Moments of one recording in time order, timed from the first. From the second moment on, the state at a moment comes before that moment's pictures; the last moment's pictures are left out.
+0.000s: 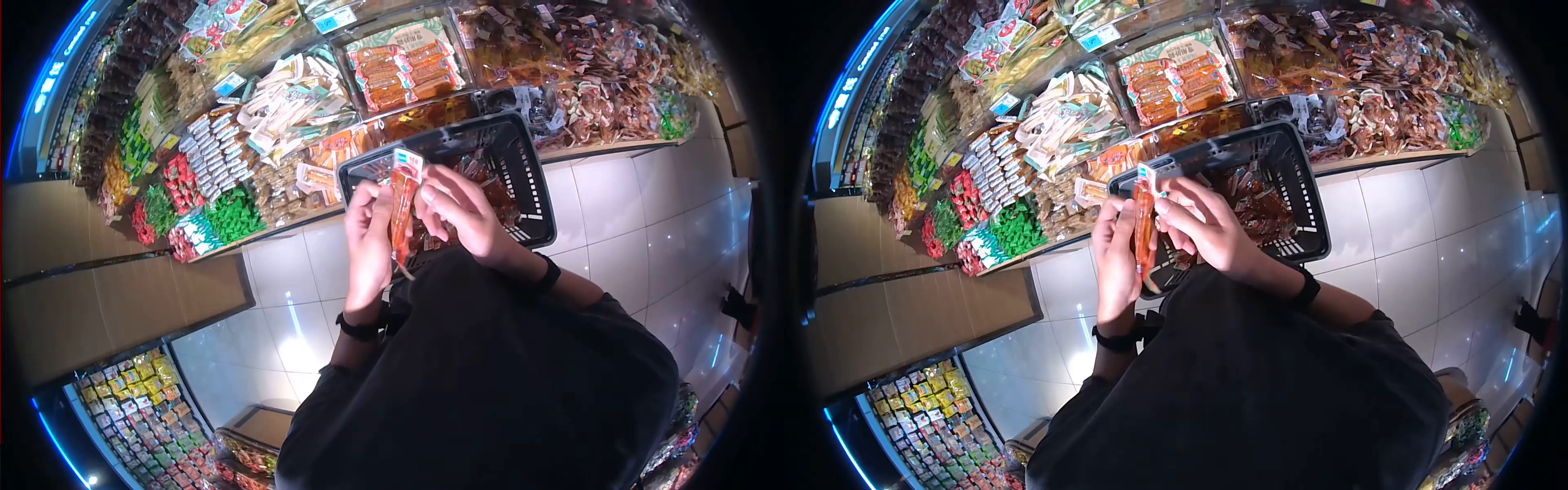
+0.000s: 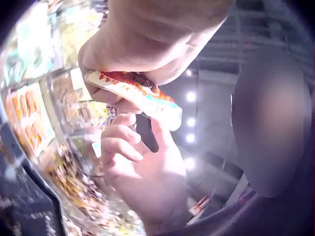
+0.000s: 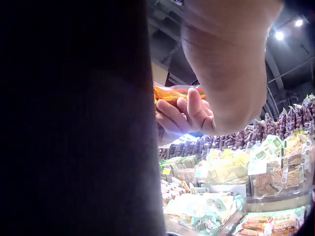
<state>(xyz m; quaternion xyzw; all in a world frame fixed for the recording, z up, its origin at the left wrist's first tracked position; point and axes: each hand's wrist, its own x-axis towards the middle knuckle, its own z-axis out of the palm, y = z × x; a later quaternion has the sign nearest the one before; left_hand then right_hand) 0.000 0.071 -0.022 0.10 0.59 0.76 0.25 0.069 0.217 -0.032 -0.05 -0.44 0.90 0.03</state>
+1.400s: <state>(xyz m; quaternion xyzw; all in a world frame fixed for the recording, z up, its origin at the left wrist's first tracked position) -0.053 0.019 -0.131 0.14 0.69 0.65 0.28 -0.290 0.427 -0.164 -0.06 -0.99 -0.08 0.11</state>
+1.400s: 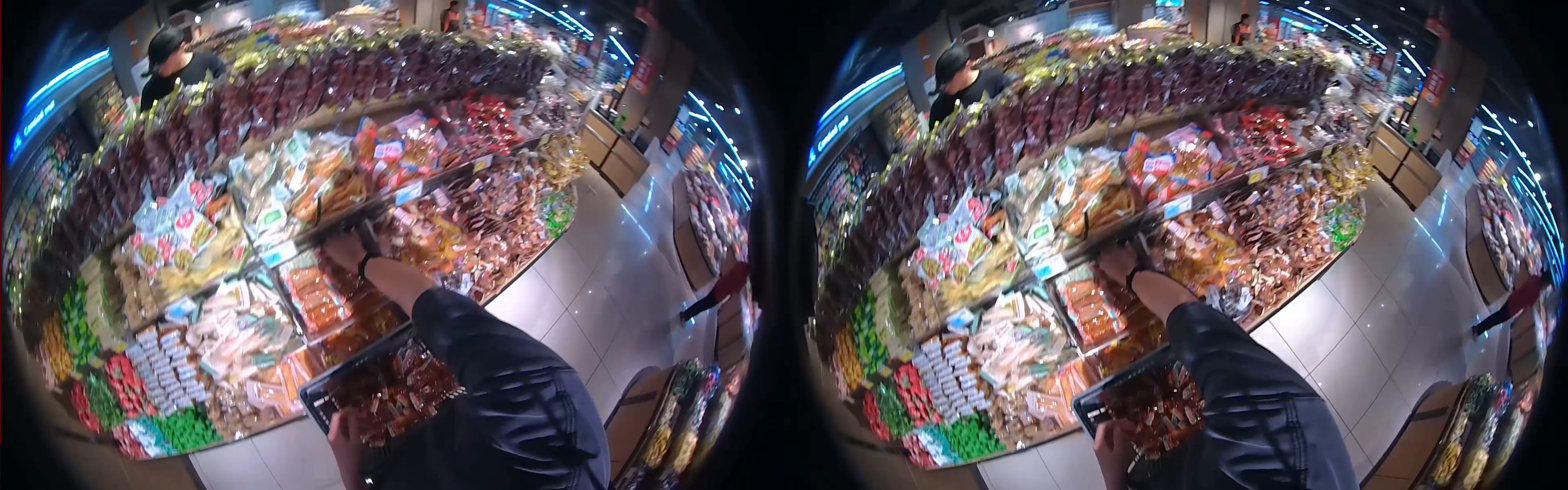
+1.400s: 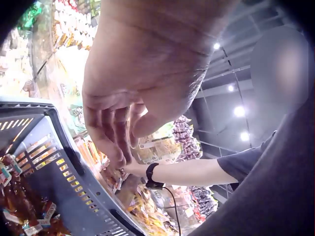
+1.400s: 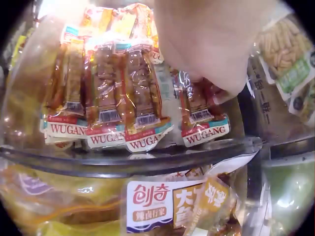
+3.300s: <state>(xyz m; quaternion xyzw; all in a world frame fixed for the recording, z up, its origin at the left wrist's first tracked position) -0.026 -0.037 -0.266 -0.01 0.94 0.34 0.06 0.160 0.335 -0.228 -0.47 -0.84 0.28 0.08</state>
